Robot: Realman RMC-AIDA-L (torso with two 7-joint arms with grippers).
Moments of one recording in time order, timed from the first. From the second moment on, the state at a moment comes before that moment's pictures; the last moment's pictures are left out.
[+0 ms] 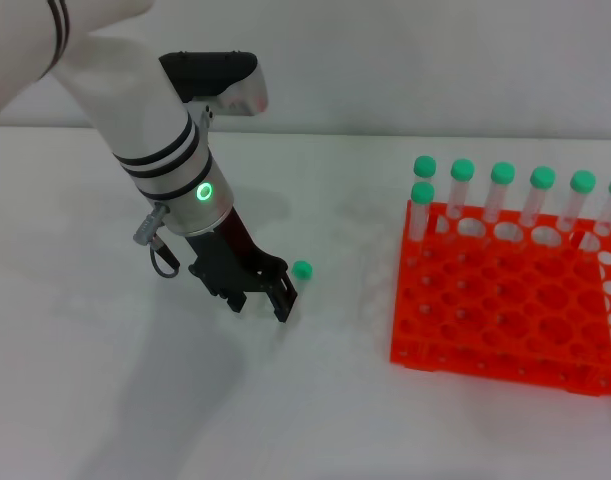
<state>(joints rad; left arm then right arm) -1.43 -2.07 2.85 -0.33 0.79 1.27 -2.65 0.39 2.02 -0.39 0.01 2.26 1.23 -2.82</state>
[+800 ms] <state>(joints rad) -1.39 -2.07 2.85 -0.24 0.80 1.18 -2.72 0.40 2.02 -0.39 0.00 2.26 1.21 -2.82</state>
